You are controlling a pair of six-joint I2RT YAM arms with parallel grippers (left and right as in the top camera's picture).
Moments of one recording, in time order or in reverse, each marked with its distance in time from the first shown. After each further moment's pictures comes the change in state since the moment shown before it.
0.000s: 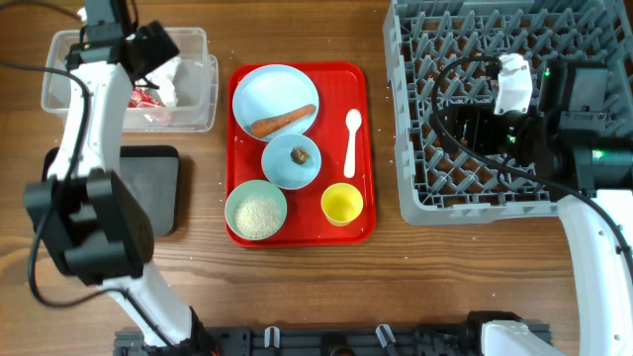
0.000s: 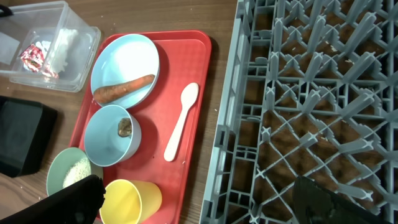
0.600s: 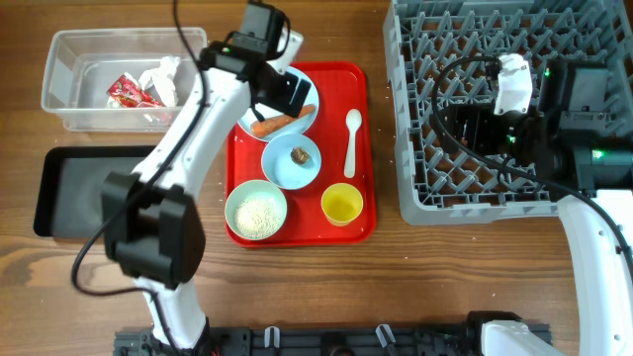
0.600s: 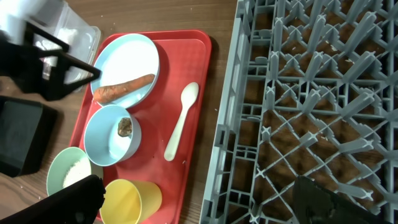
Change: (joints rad) left arm -0.458 0.029 0.004 -0.195 0.066 0.542; right arm 0.000 0.000 0.000 -0.001 0.000 0.000
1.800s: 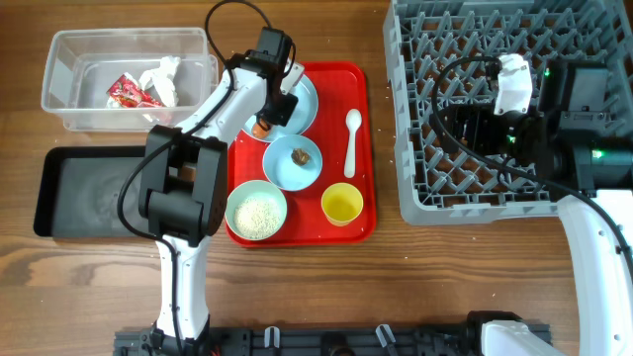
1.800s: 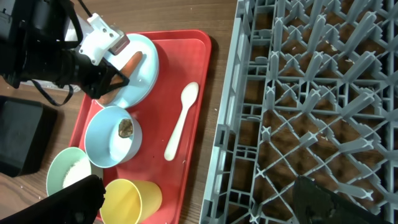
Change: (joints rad) left arm 0.026 0.269 0.017 0.084 -0.033 0.022; right arm 0.000 0.000 0.000 0.000 0.000 0.000
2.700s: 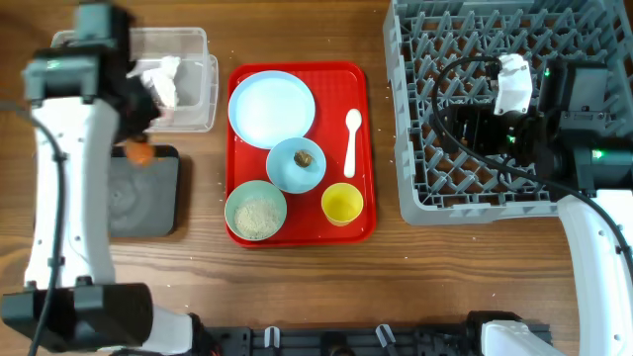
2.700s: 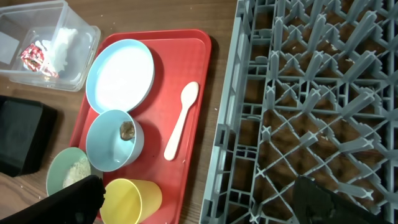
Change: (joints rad) left arm 0.364 -0.607 0.054 -0.658 -0.224 -0.656; right arm 0.000 0.000 0.000 -0.002 0.000 0.000
